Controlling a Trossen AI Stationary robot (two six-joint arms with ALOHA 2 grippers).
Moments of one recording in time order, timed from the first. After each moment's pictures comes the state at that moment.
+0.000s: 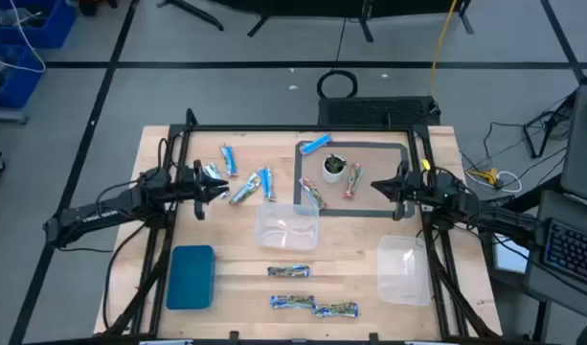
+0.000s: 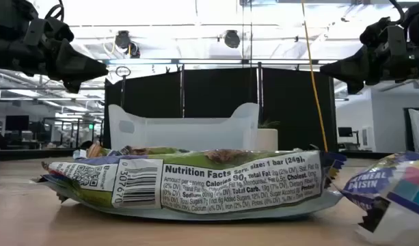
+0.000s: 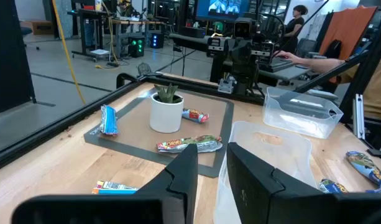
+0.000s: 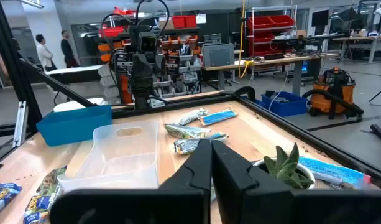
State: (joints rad) left arm 0.35 0.17 0.08 0.03 0.19 -0.13; right arm -0.31 0.02 0.01 0.02 -0.10 0.09
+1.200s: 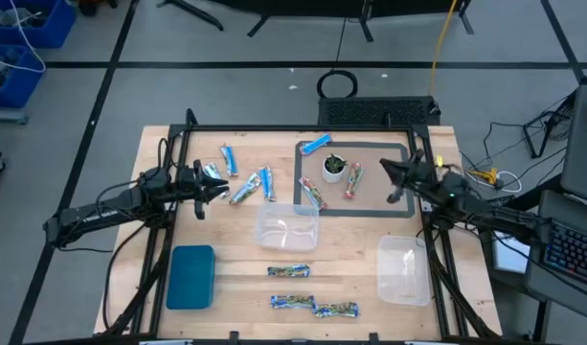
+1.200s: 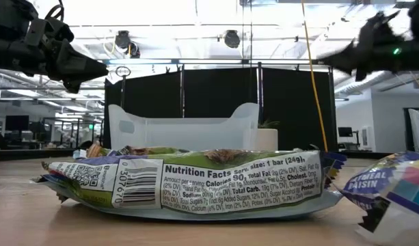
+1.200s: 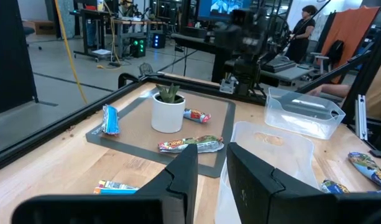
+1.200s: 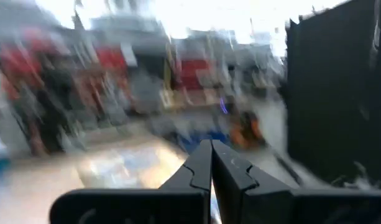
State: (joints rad) left arm 0.35 0.17 0.08 0.03 0.18 -0.14; right arm -0.31 0.14 0.04 0.25 0.26 -0.02
